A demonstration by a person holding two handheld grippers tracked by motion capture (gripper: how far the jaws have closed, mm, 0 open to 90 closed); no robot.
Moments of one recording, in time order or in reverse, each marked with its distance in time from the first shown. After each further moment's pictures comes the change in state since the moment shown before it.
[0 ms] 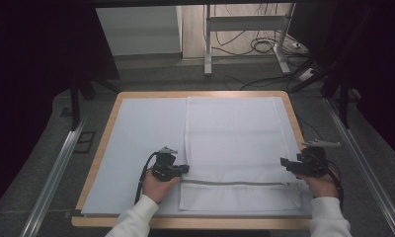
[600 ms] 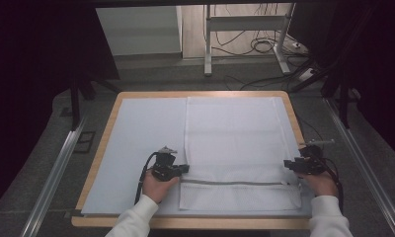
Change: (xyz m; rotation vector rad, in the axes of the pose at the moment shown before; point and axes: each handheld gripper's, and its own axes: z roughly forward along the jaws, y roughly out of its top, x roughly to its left) left arm 0.001 0.000 0.001 -0.010 -0.005 -0.008; right arm -0.019 -0.004 0.028 0.134 -0.031 0.024
